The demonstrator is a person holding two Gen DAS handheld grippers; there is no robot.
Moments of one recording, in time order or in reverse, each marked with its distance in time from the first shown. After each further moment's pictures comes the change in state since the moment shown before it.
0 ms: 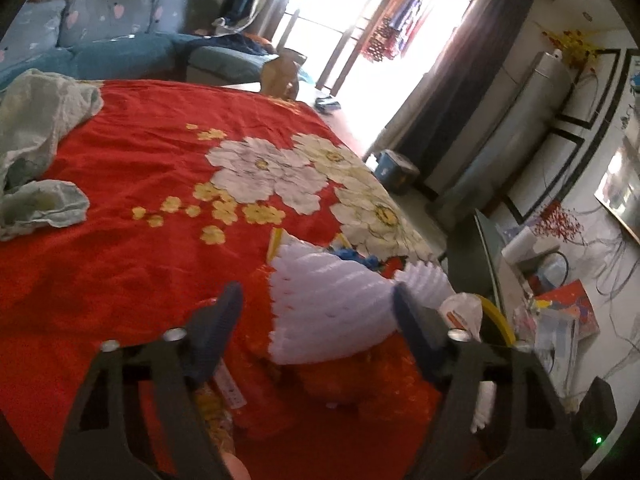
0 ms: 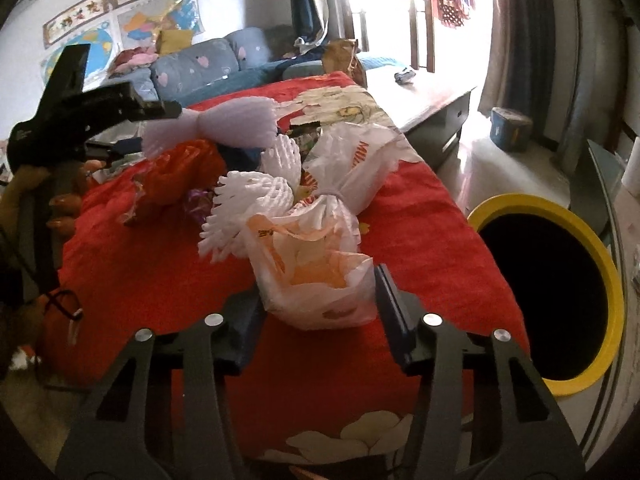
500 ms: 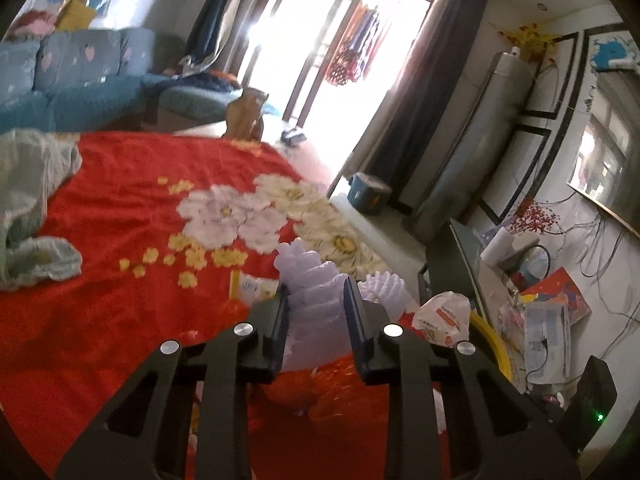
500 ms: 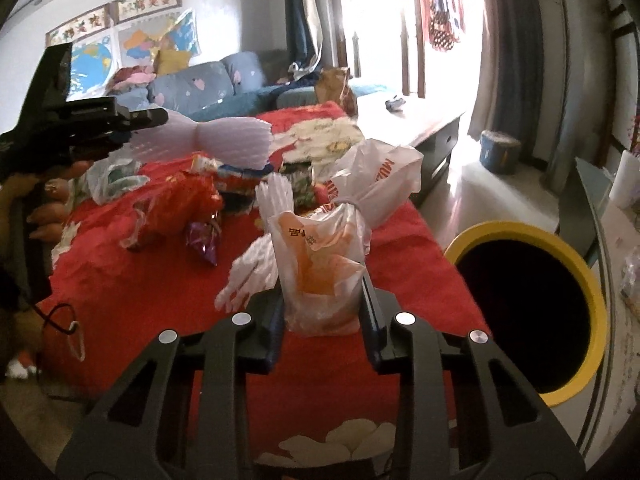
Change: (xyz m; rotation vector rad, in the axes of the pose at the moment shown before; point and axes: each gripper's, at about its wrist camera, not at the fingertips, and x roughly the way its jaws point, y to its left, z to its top) left arm -0.043 -0.034 0.008 0.113 -0.123 -0.063; right arm -0.023 -0.005 0.011 -0.008 -0.104 -0.041
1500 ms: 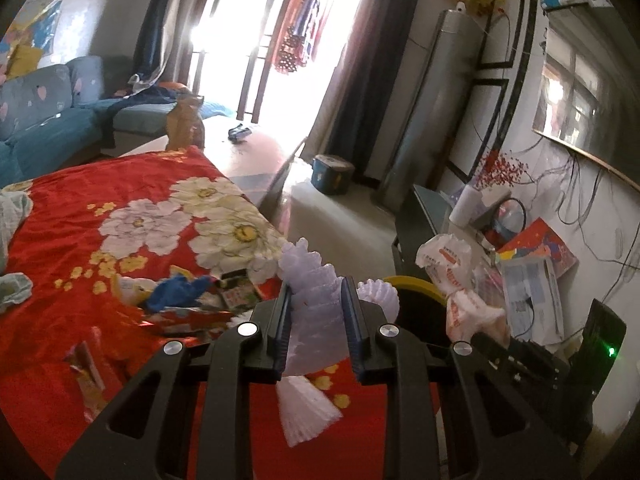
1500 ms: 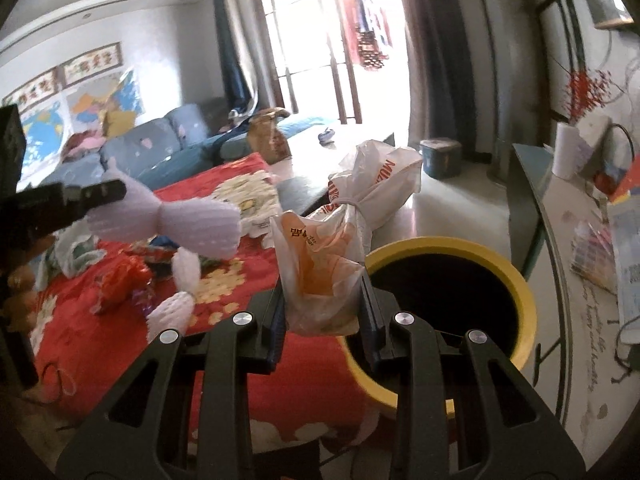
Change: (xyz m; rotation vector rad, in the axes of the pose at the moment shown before) left arm 0.012 -0.132 -0.020 0.173 0.067 -0.065; right arm -0.052 -0.087 0.007 0.199 -0.129 -0.140
